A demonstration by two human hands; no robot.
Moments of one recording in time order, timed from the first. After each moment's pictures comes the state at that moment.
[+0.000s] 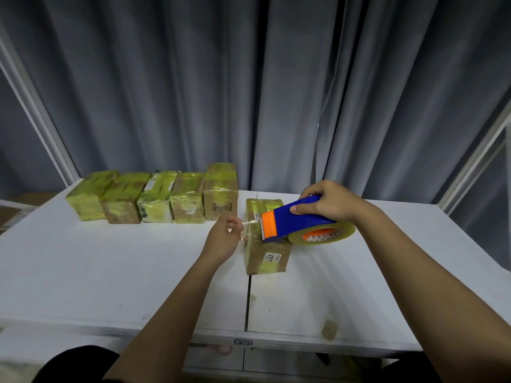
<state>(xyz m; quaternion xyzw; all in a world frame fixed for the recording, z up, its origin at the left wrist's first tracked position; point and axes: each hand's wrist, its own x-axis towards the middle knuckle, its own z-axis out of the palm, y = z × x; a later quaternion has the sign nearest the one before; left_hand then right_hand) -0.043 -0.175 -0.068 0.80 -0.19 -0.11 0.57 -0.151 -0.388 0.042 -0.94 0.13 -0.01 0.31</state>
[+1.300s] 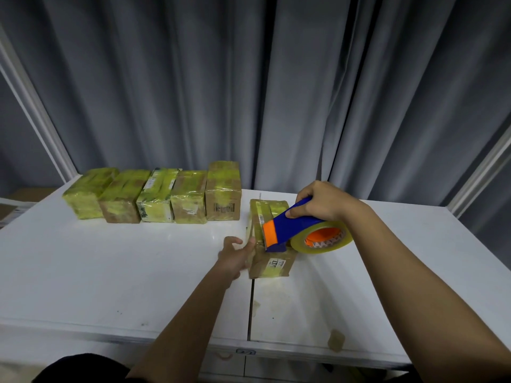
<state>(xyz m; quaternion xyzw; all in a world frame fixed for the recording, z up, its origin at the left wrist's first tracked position) -0.043 -0.190 -0.102 0.76 -0.01 -0.31 0.57 -0.114 -0.378 0.041 -0.96 0.15 0.04 0.24</state>
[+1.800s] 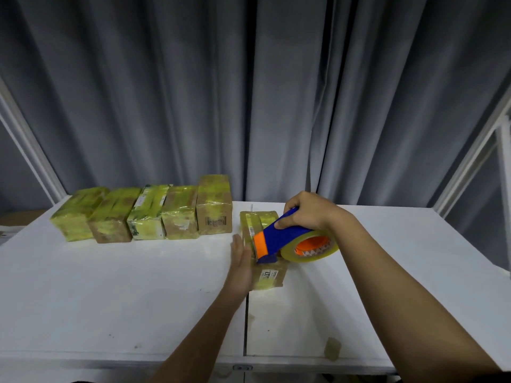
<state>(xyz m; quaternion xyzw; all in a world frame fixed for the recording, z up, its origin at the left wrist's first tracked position) -0.070 -0.211 -0.103 0.70 -0.19 -0.22 0.65 -0.117 -0.376 0.042 -0.95 0.16 0.03 0.25</state>
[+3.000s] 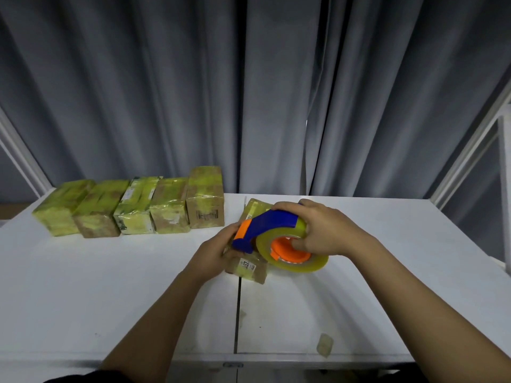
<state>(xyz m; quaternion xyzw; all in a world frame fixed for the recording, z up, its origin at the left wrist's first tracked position) -0.012 -0.185 -0.095 0.80 -0.41 -0.12 0.43 -0.160 -0.383 0.016 -0.99 0.07 -0.03 0.12</state>
